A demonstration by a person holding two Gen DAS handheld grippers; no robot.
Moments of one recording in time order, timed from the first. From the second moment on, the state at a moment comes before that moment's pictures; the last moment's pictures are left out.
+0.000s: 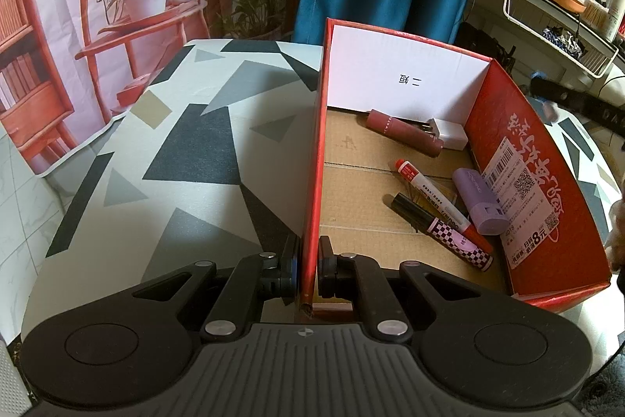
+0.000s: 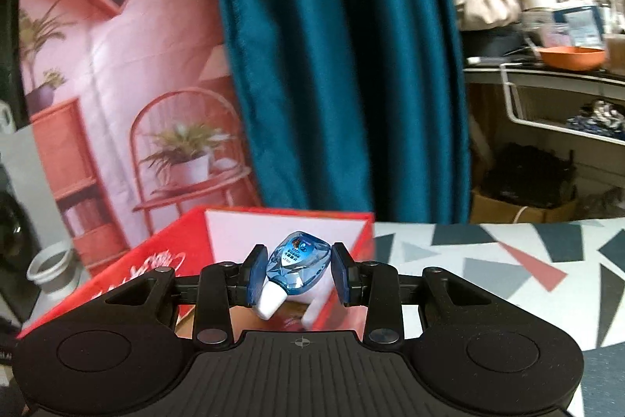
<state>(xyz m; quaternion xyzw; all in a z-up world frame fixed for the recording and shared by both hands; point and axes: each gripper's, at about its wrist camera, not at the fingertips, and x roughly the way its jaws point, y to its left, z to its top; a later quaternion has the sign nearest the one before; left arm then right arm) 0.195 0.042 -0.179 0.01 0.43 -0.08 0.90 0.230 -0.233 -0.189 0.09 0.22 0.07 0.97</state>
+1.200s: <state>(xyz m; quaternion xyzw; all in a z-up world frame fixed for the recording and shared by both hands) 0.194 0.043 -0.180 0.00 0.43 -0.07 0.90 0.207 -0.273 -0.191 0.11 0.18 -0.01 0.98</state>
